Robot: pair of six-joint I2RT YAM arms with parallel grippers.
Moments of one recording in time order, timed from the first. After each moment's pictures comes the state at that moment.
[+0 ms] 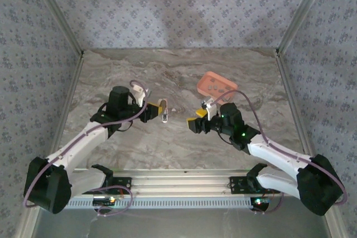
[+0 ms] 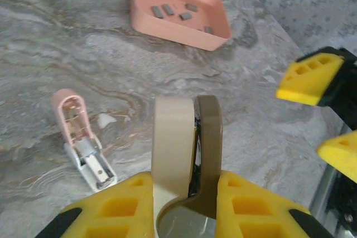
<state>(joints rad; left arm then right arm) -0.44 1.11 0.70 -0.16 0.56 -0.21 0.65 1.07 0.48 0.21 -0.33 0.22</state>
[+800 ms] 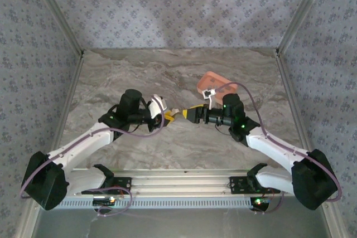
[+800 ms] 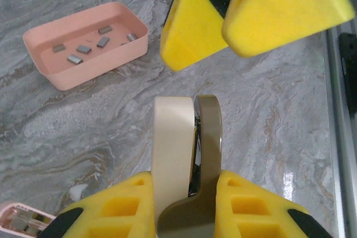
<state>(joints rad) -0.62 1.14 0.73 -0.15 0.58 0.33 0.57 1.14 0.58 0.29 -0.61 0.65</state>
